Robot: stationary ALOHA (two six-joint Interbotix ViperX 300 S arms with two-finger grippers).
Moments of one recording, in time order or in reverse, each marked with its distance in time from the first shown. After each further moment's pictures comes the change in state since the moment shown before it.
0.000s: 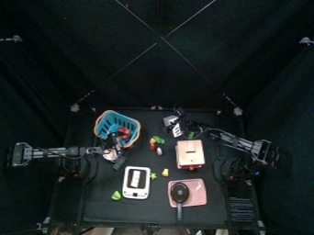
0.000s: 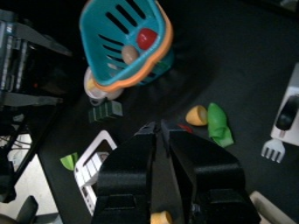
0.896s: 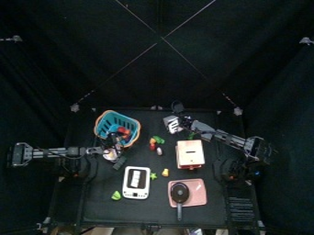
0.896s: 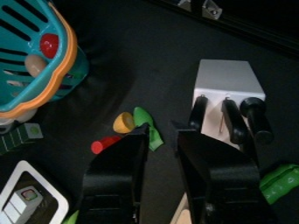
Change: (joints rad) left arm 0.000 0.000 0.012 -0.023 0.017 0.000; right arm 0.083 0.086 -0.023 -0.614 0.011 0.518
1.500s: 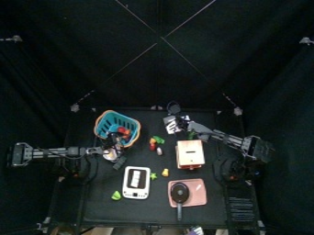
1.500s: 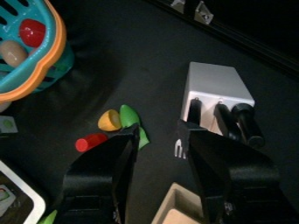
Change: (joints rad) left arm 0.000 0.000 0.012 -0.012 0.002 0.000; right arm 0.011 0.041 -0.054 -0.095 0.103 0.002
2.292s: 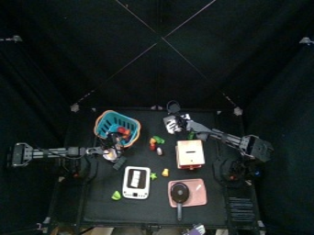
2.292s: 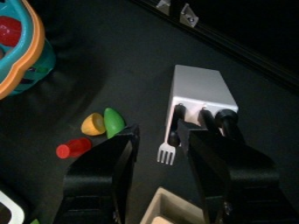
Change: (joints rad) left arm 0.006 0.000 0.006 -0.003 0.000 0.000; right arm -0.018 0.005 -0.012 -0.046 0.015 0.000
